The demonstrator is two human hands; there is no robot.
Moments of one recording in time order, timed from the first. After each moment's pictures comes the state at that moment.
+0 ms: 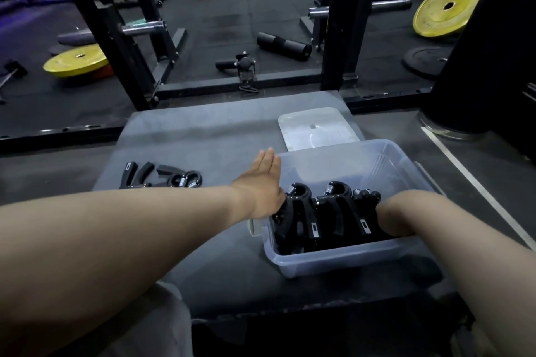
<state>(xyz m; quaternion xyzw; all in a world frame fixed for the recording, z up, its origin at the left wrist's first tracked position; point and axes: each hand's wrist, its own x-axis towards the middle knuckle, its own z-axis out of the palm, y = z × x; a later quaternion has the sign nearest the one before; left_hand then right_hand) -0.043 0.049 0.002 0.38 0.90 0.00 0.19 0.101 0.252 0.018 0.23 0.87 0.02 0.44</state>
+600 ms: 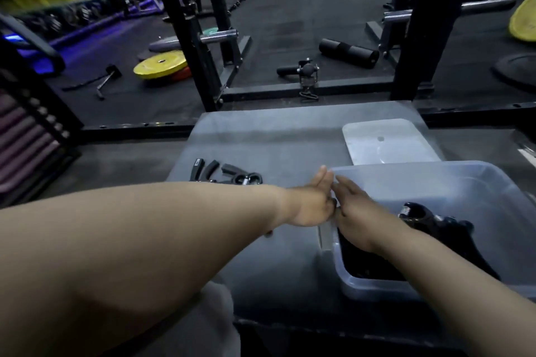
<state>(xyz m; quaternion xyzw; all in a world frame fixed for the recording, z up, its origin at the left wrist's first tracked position) -0.064 0.014 0.007 0.36 0.88 0.08 0.30 0.015 0.130 -0.018 0.10 0.96 -0.26 0.09</state>
